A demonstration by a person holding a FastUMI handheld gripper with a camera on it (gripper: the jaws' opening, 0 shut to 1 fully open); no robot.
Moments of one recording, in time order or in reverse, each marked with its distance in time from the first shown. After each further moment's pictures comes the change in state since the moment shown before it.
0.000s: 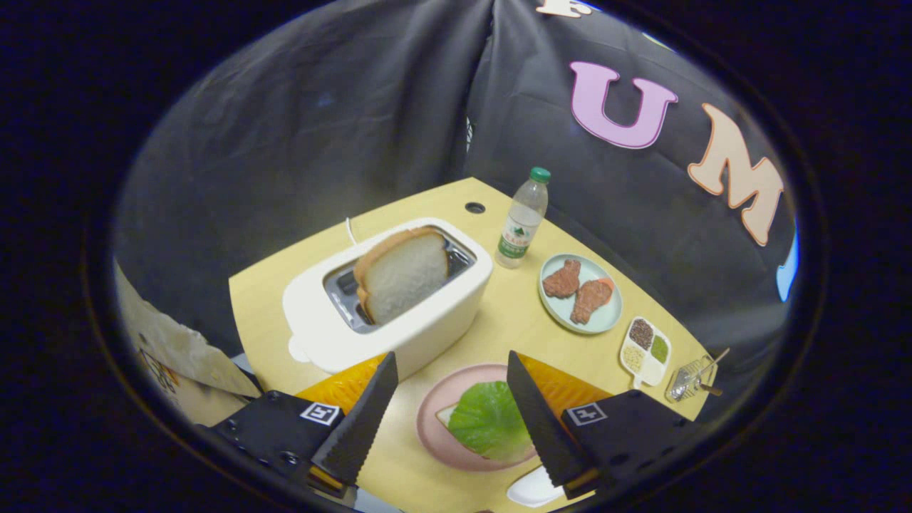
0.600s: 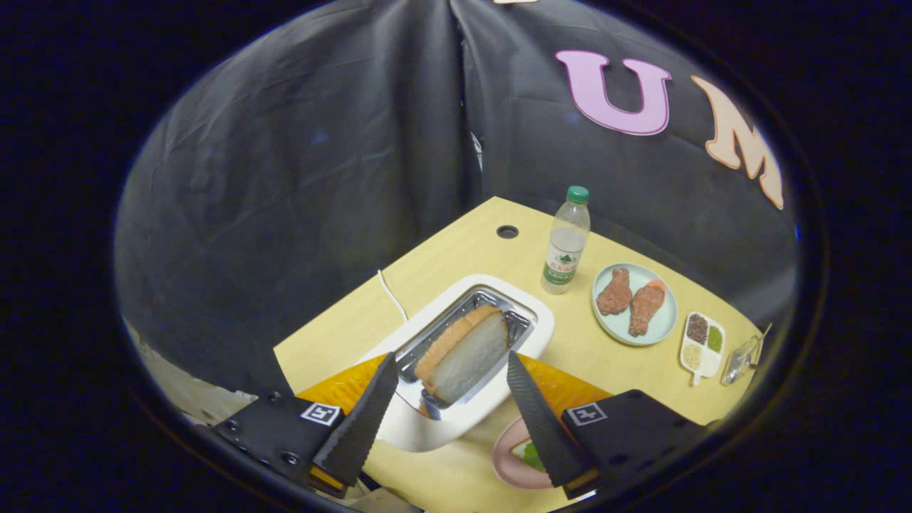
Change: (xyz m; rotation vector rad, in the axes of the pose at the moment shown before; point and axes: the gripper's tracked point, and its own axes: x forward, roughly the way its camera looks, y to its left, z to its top) arm 0.036 0.045 0.058 0.230 -0.025 0.126
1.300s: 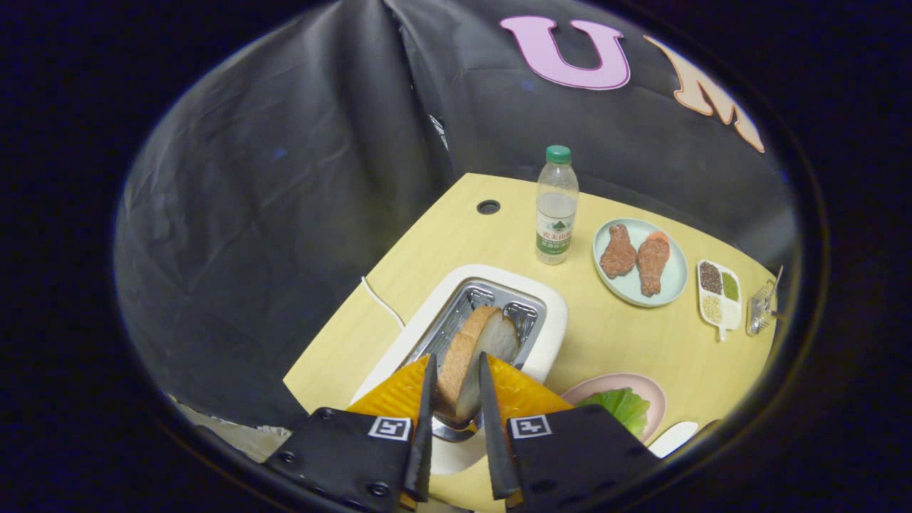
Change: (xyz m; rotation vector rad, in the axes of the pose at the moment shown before) arm 0.026 -0.010 -0.008 0.179 0.085 -0.094
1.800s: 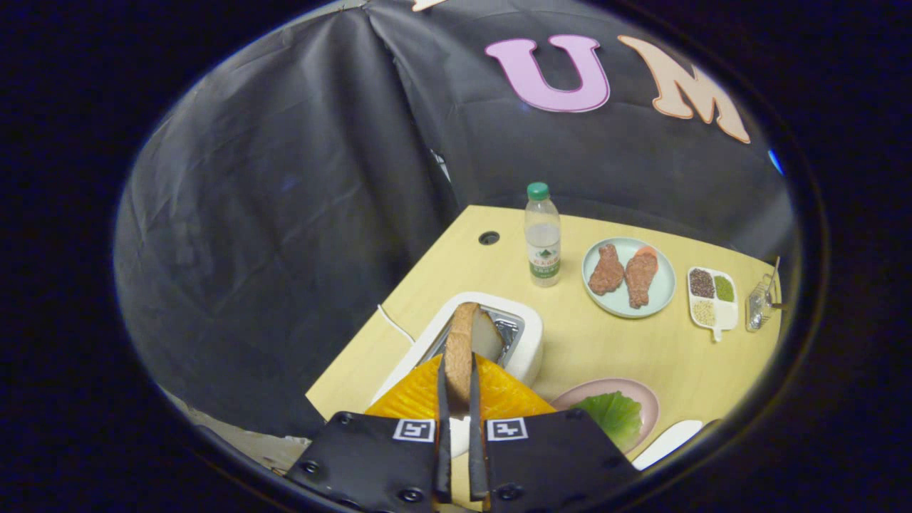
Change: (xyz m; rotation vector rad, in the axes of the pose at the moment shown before) arm -0.058 -0.006 0.029 0.064 -0.129 0.110
